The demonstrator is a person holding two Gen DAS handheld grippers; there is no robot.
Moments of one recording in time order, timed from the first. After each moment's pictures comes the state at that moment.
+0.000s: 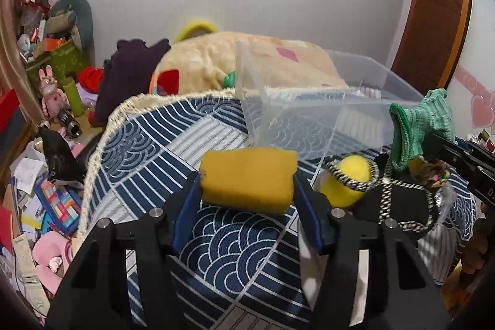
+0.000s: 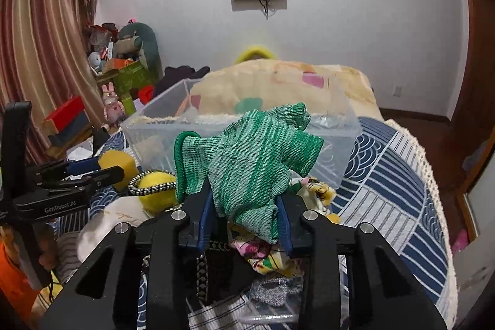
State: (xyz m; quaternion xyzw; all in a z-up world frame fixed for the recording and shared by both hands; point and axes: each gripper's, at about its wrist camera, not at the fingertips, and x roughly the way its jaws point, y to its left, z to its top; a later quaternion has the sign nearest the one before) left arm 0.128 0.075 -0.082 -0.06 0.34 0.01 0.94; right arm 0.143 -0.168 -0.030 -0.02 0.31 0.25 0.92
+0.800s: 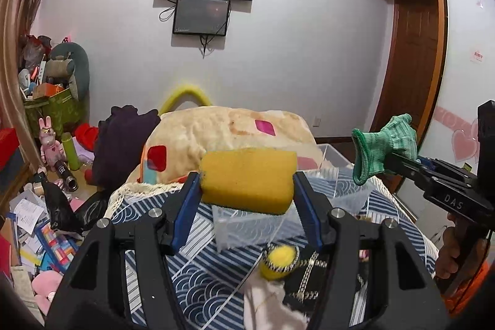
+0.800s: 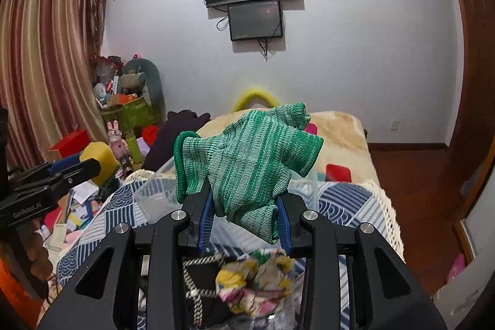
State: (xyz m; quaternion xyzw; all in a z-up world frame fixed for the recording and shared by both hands) left arm 0.117 0.053 0.015 -0.06 0.21 -0.01 0.98; right arm 0.153 -0.183 0.027 0.00 0.23 0.25 0.94
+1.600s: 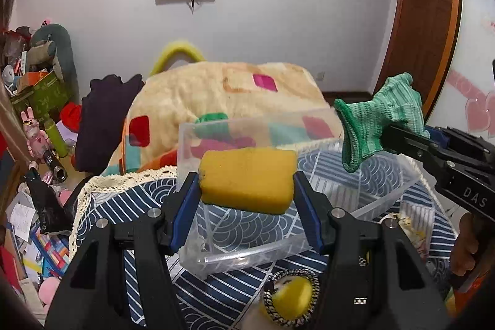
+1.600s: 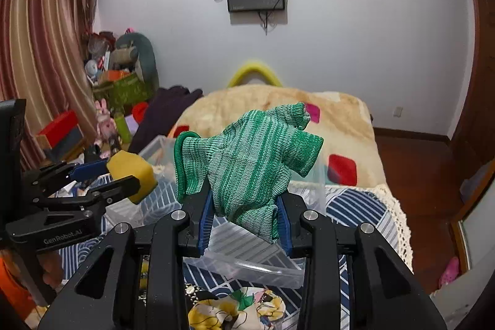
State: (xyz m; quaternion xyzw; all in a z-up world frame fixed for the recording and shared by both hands) left arm 0.223 0.028 -0.031 -0.03 0.33 -0.02 0.94; right arm 0.212 -0.154 0.001 -0.04 0.30 0.25 0.92
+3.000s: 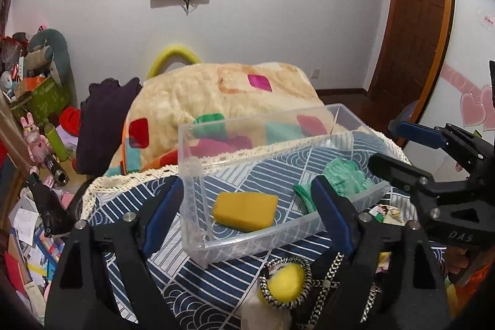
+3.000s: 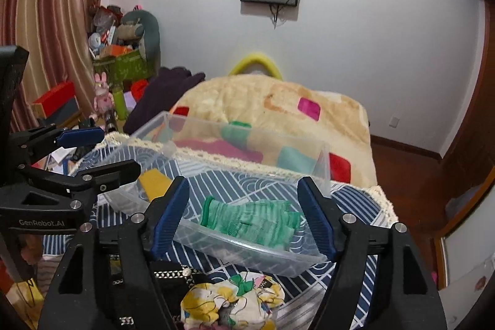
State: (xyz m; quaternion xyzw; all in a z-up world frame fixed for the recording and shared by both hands) left arm 0.204 0.026 -0.013 -0.02 0.32 -0.03 0.95; right arm 0.206 -0.149 0.013 -0.10 0.29 0.25 0.92
